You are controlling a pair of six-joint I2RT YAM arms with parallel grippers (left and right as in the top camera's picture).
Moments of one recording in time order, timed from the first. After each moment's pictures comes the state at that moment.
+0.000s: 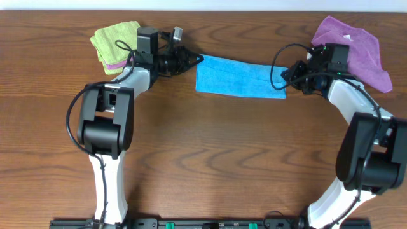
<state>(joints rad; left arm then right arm) -0.16 2.29 1.48 0.21 1.02 -0.74 -0.14 1.95 1.24 -0.28 -0.51 0.46</state>
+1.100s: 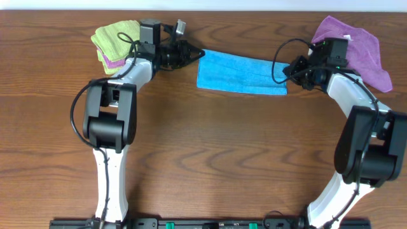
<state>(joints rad) -0.16 2.39 1.65 0.04 1.02 -0.64 -0.14 2.00 1.31 -0.32 -0.45 0.50</state>
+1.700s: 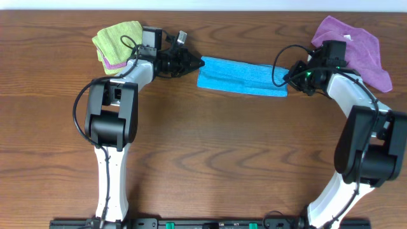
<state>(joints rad) -0.16 2.40 1.65 -0.08 1.04 -0.59 -0.14 2.00 1.31 -0.40 -0.41 0.49</state>
